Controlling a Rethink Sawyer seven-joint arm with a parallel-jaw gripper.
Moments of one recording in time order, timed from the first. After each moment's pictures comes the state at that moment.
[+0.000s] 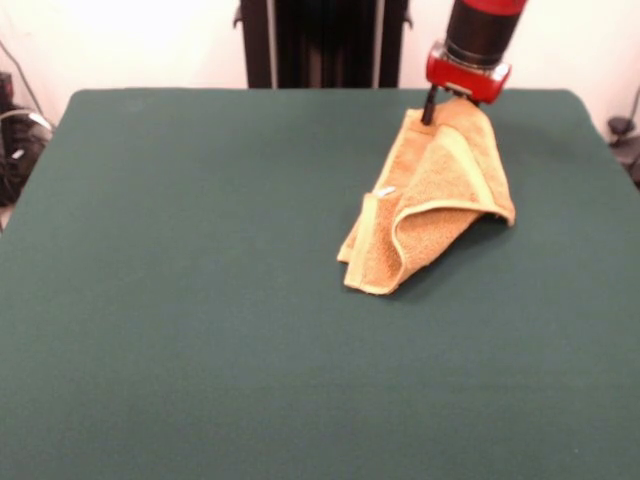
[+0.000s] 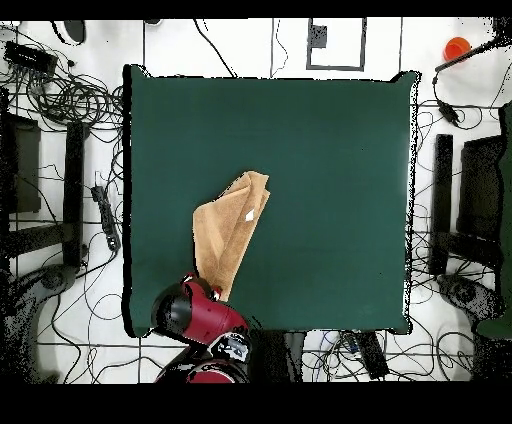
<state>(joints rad) 0.22 -0.46 -0.09 2.19 0.48 -0.07 1.92</state>
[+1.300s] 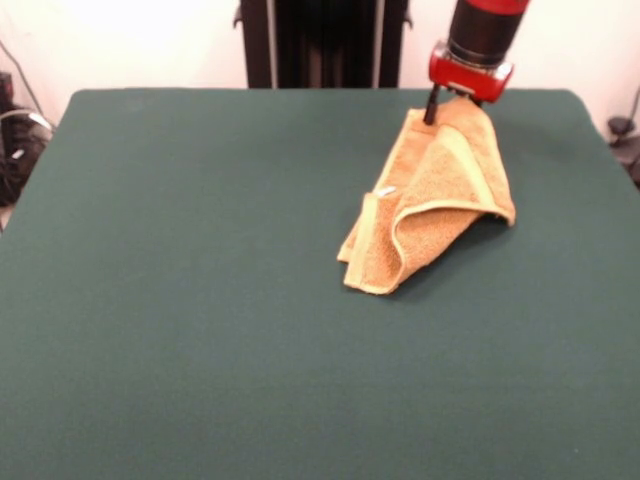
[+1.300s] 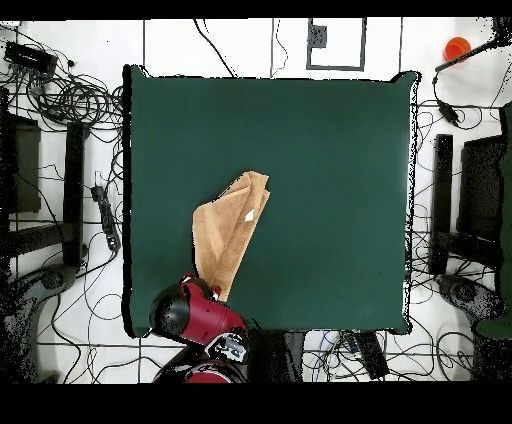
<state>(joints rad) 0.23 -0.46 -0.09 2.19 0.48 -0.07 1.92</state>
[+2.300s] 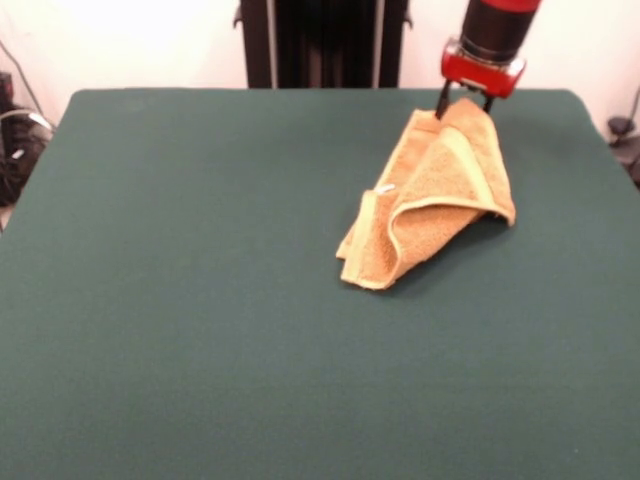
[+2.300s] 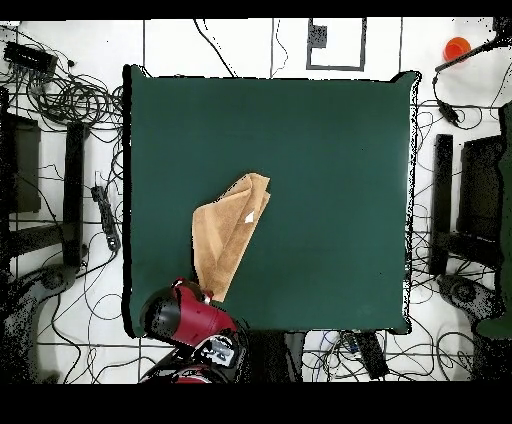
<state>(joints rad) 0.29 -0.46 -0.10 2.18 0.51 -0.01 1.92</state>
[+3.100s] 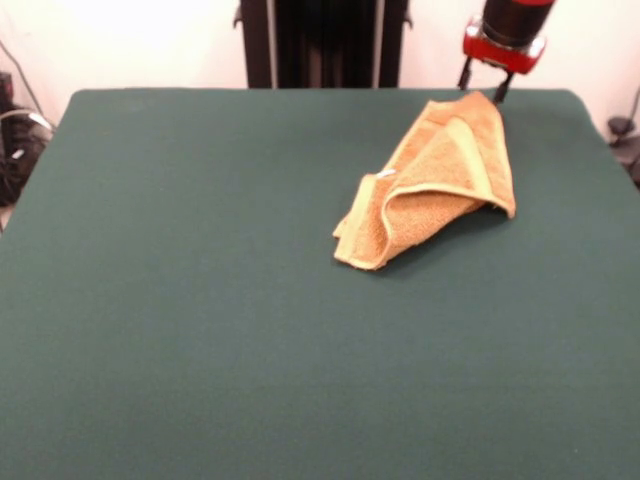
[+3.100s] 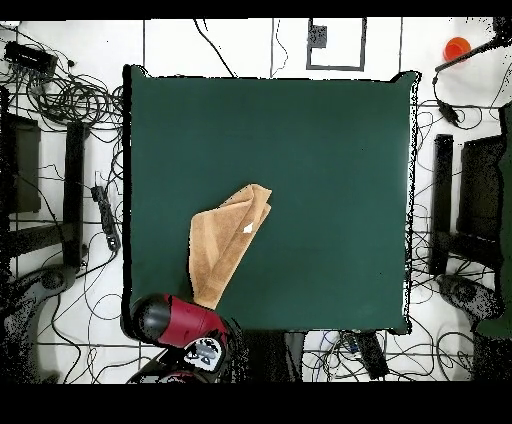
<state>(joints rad) 0.33 -0.47 -0.10 2.17 0.51 0.23 1.92</state>
